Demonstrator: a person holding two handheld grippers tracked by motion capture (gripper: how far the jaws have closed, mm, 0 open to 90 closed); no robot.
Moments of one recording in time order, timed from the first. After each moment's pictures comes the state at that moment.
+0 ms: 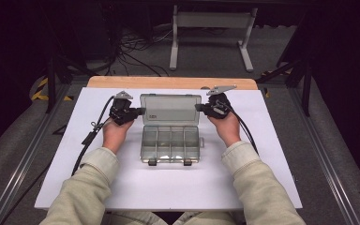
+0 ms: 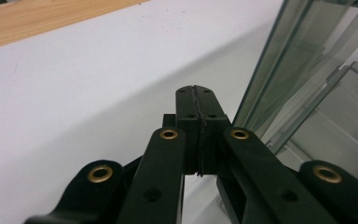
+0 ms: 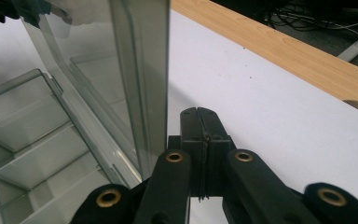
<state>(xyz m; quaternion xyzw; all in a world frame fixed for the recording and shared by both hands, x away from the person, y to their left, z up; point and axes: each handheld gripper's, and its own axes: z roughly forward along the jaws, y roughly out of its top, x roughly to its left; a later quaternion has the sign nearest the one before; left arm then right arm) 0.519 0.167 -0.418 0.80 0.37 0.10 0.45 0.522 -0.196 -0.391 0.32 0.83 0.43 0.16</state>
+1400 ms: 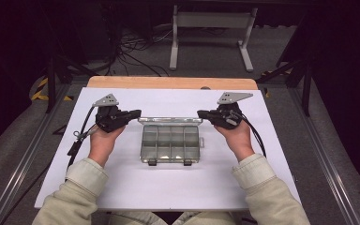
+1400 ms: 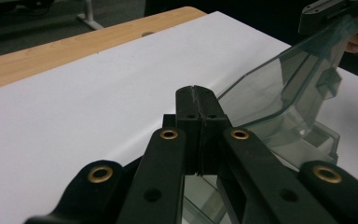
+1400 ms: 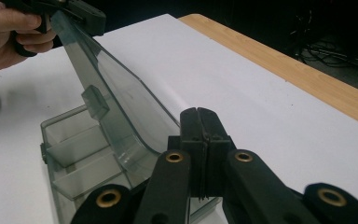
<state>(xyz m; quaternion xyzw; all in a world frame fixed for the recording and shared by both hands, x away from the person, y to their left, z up) 0.457 0.189 -0.379 0.78 0.31 0.10 0.53 0.456 -0.209 -0.355 0.26 0.82 0.49 0.13</state>
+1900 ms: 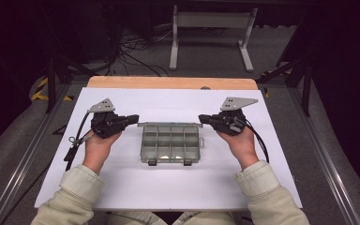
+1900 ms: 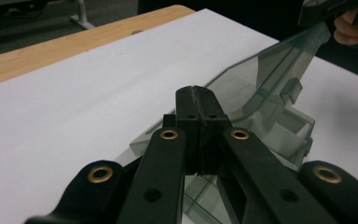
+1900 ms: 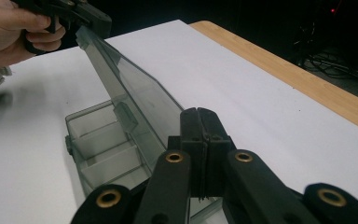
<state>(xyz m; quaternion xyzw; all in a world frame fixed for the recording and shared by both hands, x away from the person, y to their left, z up) 0.436 0.193 -0.376 0.80 0.29 0.09 0.52 0.431 -0.211 -0.348 0.24 0.82 0.50 0.14</state>
